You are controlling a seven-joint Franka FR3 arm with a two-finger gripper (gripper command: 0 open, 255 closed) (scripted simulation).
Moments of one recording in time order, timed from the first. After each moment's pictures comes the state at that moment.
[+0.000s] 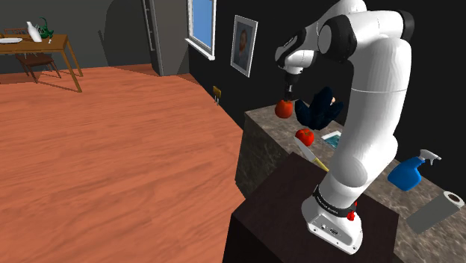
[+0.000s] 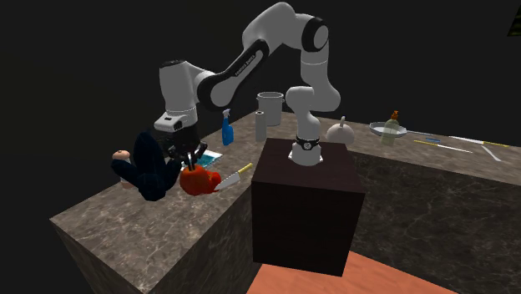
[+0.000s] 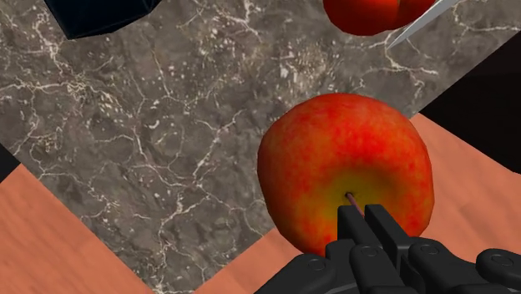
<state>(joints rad) -0.19 0.35 -0.60 -1.91 0.20 2.18 -1.46</state>
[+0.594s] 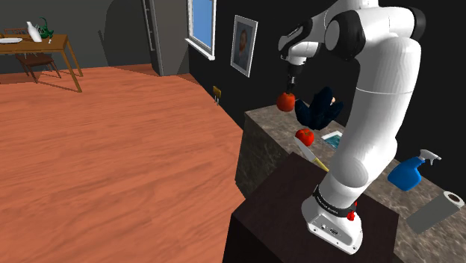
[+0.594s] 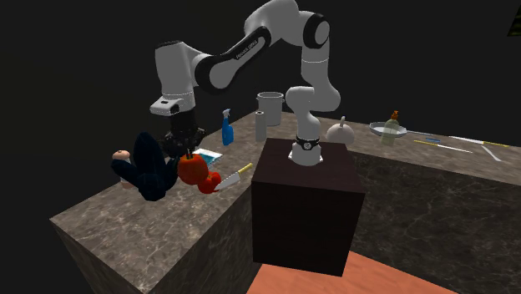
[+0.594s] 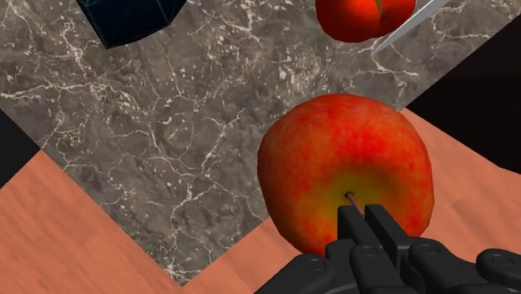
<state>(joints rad) -0.18 0.29 -0.62 -1.86 0.15 2.08 -1.44</state>
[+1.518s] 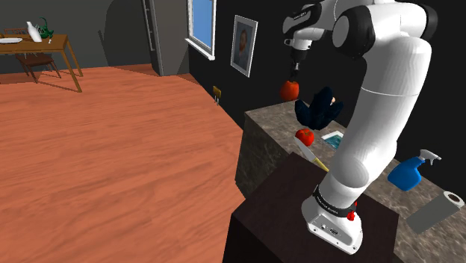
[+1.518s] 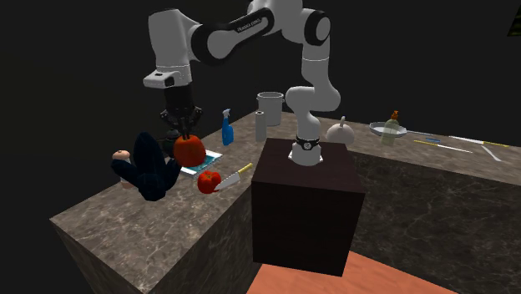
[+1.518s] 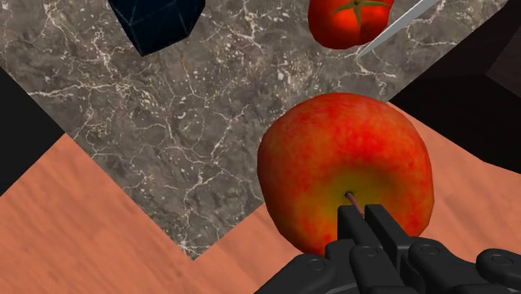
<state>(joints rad) -0.17 0.23 -0.63 -1.74 0.11 1.91 -1.41</state>
